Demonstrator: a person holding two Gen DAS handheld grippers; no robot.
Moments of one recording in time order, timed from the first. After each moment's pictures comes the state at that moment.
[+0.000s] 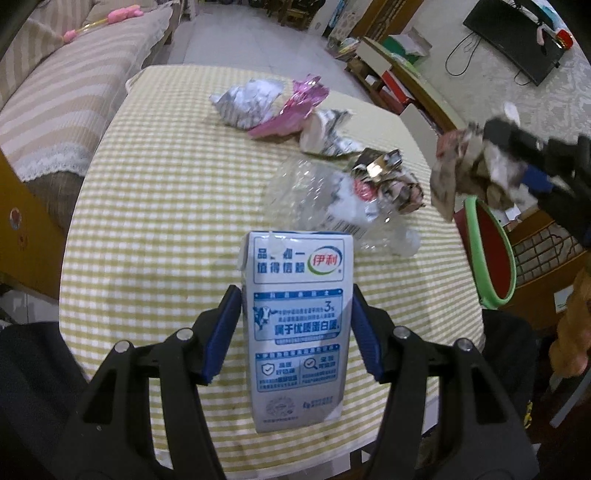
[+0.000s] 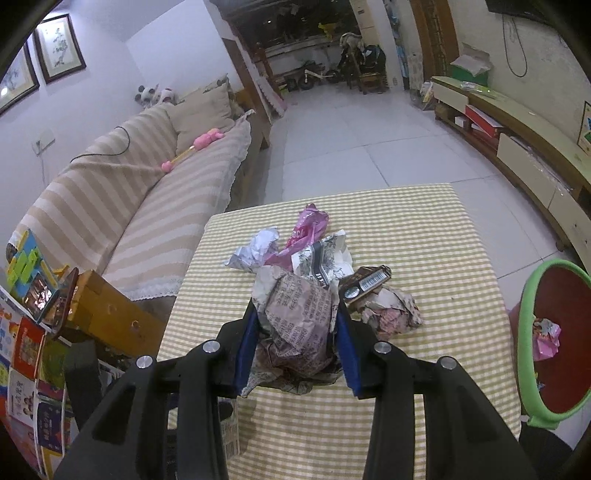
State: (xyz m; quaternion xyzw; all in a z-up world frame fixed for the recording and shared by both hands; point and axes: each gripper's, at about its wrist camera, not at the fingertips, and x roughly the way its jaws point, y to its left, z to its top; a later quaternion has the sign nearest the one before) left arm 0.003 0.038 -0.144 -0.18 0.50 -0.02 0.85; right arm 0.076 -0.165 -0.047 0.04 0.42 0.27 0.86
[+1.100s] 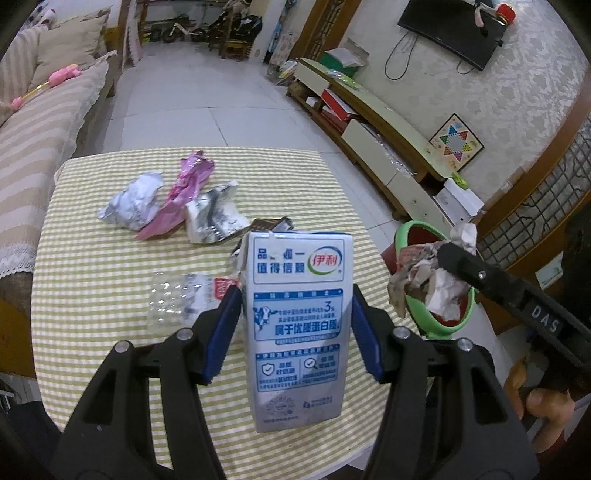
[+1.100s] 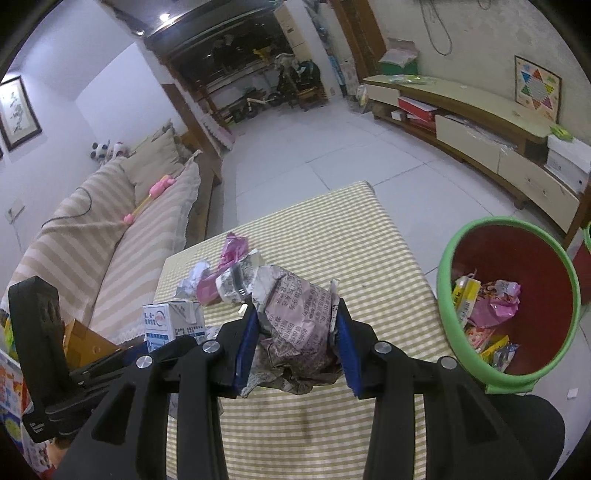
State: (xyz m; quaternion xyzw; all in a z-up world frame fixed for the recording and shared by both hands) left arm 0.062 -0.045 -0.075 -0.13 0.44 -0.10 0.88; right arm 0.071 -0.280 -0.048 0.13 0.41 0.17 0.89
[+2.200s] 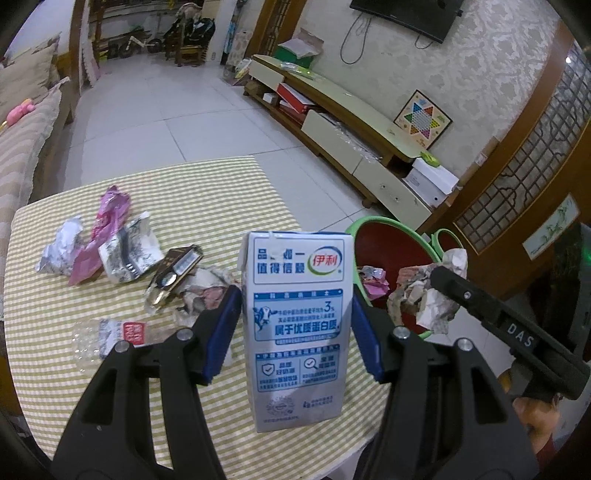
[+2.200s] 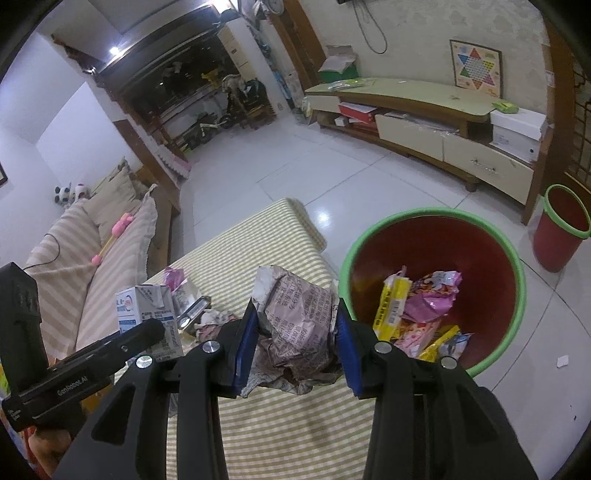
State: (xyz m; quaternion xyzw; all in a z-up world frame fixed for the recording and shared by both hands) left arm 0.096 -0.131 -0.061 -0.09 0.44 -0.16 0.88; right arm 0.067 -0.380 -0.055 0.17 0.40 0.08 0.90
